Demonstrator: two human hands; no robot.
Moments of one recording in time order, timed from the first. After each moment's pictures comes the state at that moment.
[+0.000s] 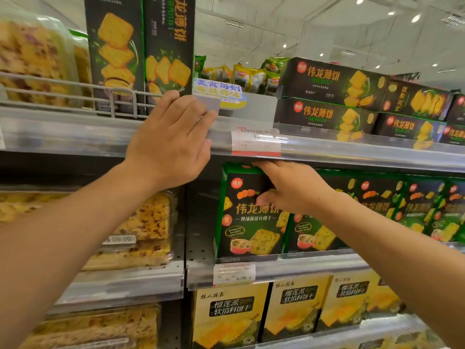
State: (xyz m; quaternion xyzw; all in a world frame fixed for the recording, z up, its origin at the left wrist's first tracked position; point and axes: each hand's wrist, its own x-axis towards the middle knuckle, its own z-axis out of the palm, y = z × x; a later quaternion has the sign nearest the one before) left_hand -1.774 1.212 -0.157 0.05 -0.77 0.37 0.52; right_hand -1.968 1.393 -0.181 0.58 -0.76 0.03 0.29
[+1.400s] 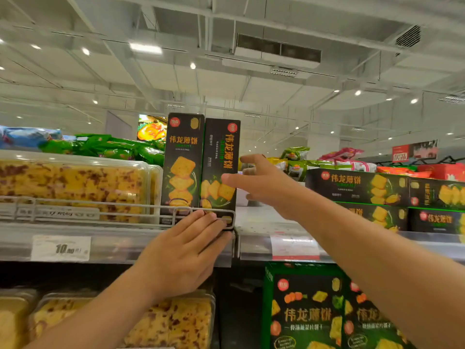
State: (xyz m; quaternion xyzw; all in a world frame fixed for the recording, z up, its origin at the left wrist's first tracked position) left_hand -1.722 1.167 -0.160 -0.05 -0.77 0.43 0.47; right_hand -1.861 1.309 -0.027 0.55 -0.68 0.49 -0.05
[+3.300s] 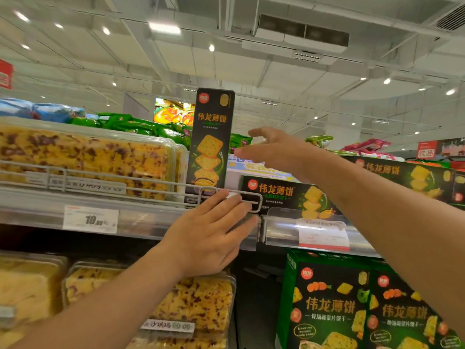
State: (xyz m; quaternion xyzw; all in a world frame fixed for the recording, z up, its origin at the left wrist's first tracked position) left_hand -1.725 1.169 -0.160 -0.03 -0.78 0.41 0.47; right_hand -1.863 1.282 -0.001 0.62 -0.68 0.39 0.00
